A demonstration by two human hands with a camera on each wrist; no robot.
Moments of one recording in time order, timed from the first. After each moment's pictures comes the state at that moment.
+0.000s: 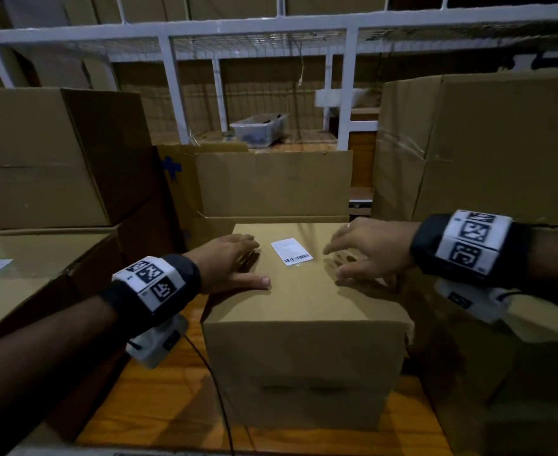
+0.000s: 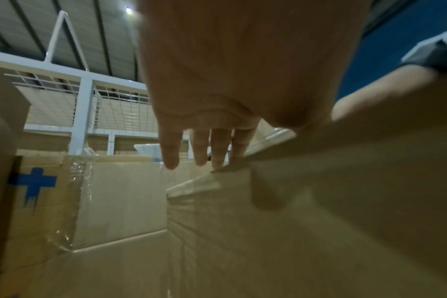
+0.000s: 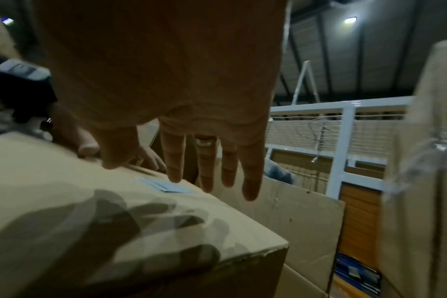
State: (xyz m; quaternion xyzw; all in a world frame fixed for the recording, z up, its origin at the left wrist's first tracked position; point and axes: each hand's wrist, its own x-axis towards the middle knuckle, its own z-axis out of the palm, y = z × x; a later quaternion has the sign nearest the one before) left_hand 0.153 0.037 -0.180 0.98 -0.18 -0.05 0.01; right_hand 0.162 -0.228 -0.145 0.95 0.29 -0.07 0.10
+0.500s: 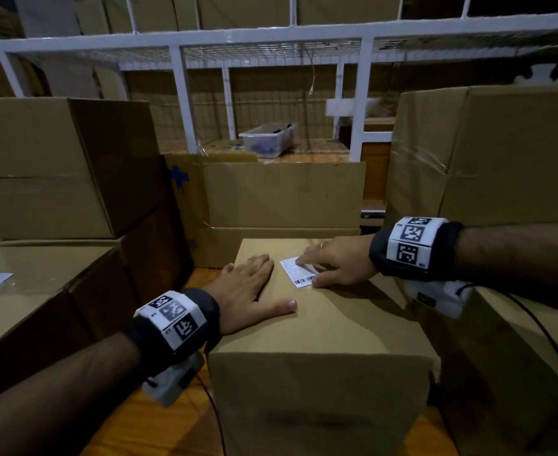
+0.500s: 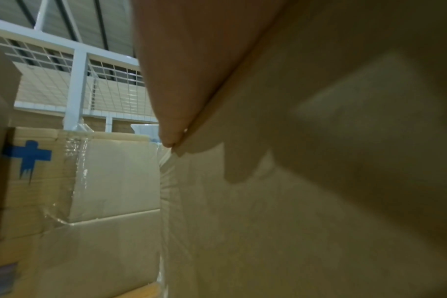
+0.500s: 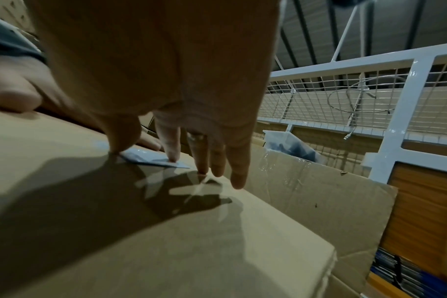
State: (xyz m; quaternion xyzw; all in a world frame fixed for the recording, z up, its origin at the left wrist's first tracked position) left_hand 0.166 0.031 -0.213 0.98 -0.17 -0.07 0.01; right_hand 0.218 -0.176 -0.159 0.92 0.34 -0.14 0.10
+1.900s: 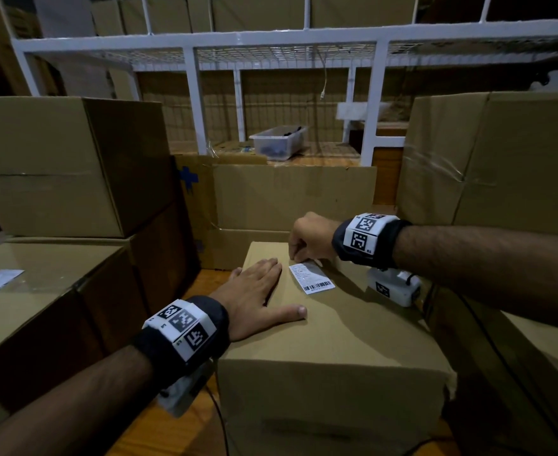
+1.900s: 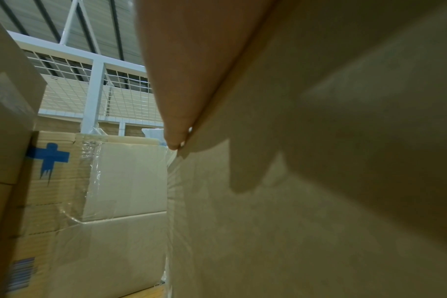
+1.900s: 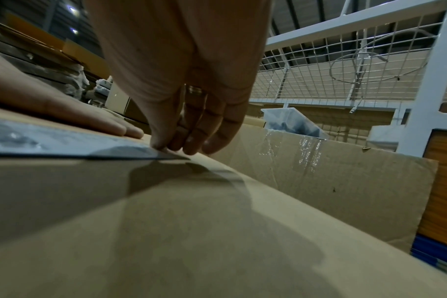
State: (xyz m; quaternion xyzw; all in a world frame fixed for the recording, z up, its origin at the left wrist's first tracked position) left_hand 0.162 0.029 -0.212 0.98 -0.16 -0.07 0.05; right_hand 0.280 -0.127 -0.163 0.93 0.38 -0.01 0.00
